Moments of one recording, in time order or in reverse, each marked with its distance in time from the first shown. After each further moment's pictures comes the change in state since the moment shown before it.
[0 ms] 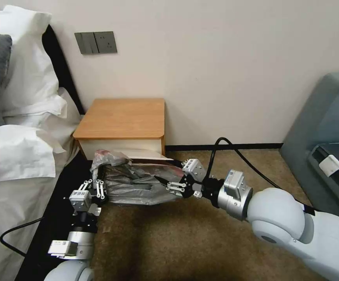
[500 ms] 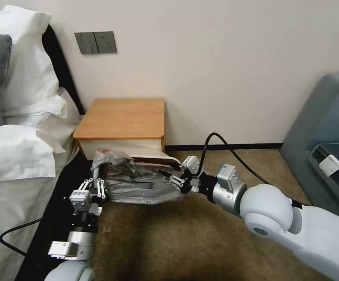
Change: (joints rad) left arm 0.000 -0.003 -0.003 -0.009 0.003 -0.011 0.009; right arm 0.035 0.030 -0.050 -0.026 0.096 -0.016 0.095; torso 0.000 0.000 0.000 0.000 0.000
